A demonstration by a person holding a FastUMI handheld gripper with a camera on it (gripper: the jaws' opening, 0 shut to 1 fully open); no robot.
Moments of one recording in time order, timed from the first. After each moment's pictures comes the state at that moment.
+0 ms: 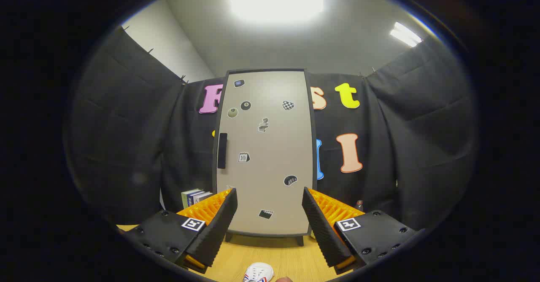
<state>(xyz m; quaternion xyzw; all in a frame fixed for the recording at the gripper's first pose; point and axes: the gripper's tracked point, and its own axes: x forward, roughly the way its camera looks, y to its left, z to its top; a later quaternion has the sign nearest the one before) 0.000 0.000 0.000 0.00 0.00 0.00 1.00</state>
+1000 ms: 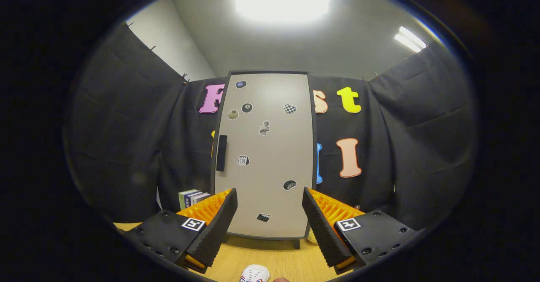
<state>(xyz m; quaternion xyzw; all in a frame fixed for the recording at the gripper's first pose) 0.024 0.003 0.020 -0.01 -0.01 -0.01 1.00</state>
